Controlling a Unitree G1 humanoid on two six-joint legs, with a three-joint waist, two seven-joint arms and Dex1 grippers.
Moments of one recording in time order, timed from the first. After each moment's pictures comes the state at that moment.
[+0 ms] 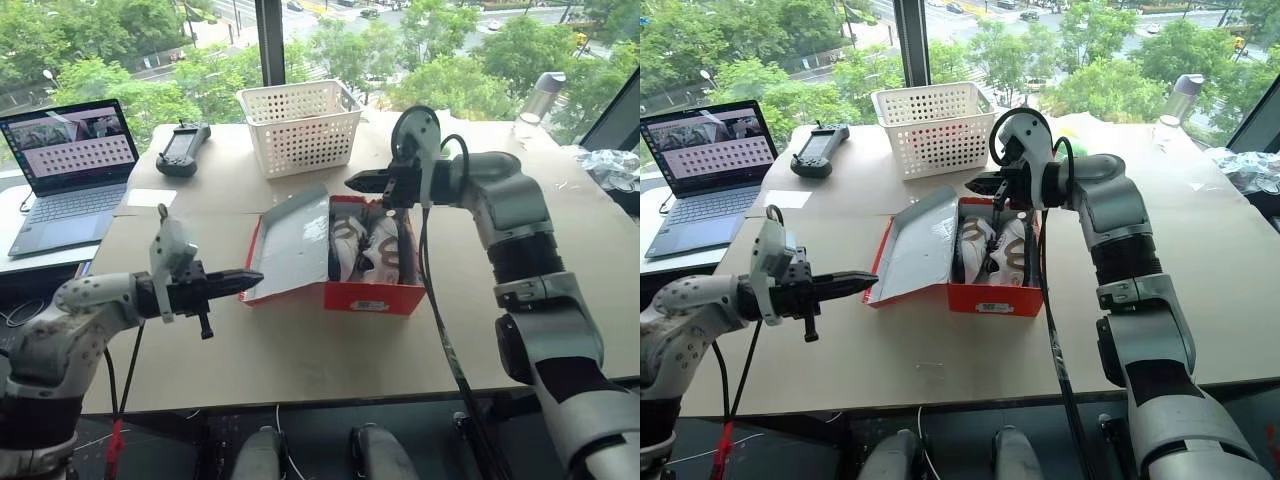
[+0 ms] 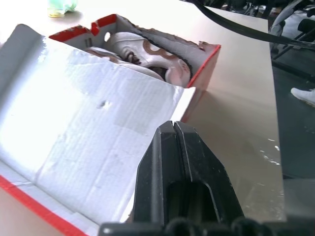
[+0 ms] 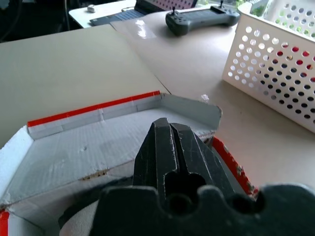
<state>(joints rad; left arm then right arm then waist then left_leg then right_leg) -0.43 0.85 0.13 -0.08 -0.64 0.58 -1.14 -1.10 -0.52 0.14 0.50 0.16 0.54 1.08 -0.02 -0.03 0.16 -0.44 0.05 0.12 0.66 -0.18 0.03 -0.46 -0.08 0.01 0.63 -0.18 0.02</state>
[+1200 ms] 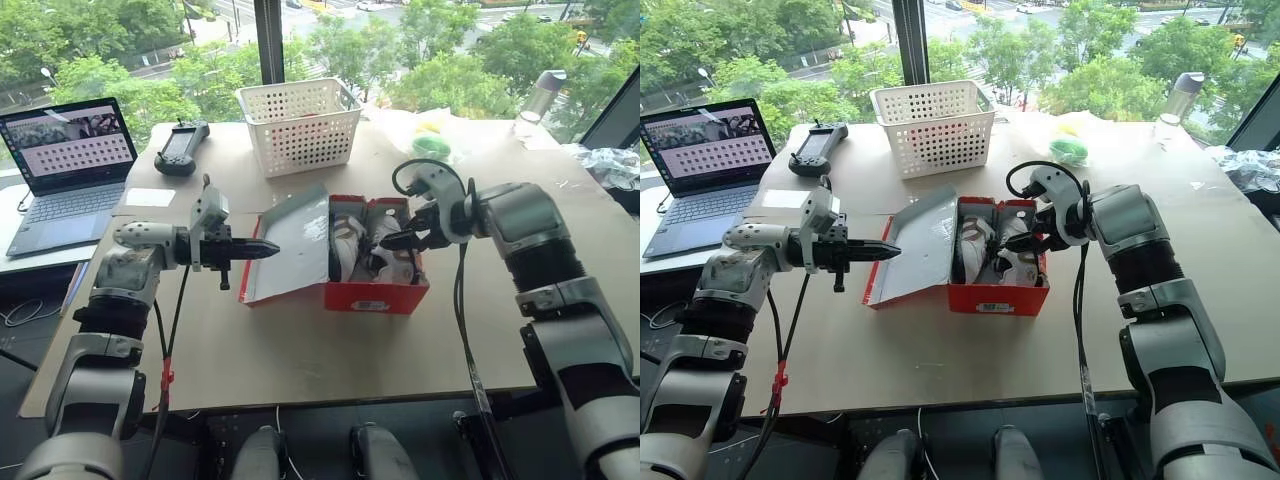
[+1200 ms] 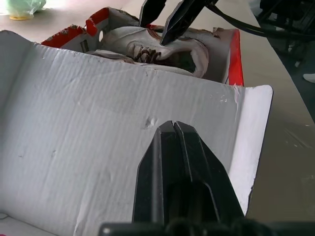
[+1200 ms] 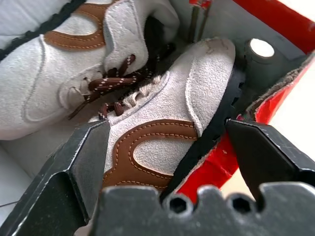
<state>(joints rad) -0.78 0.64 -0.06 0.49 -0.35 0.26 -1.40 -1.11 -0.57 0.26 0.54 0.08 1.00 0.95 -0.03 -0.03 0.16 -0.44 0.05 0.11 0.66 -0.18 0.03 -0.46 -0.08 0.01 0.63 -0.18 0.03</state>
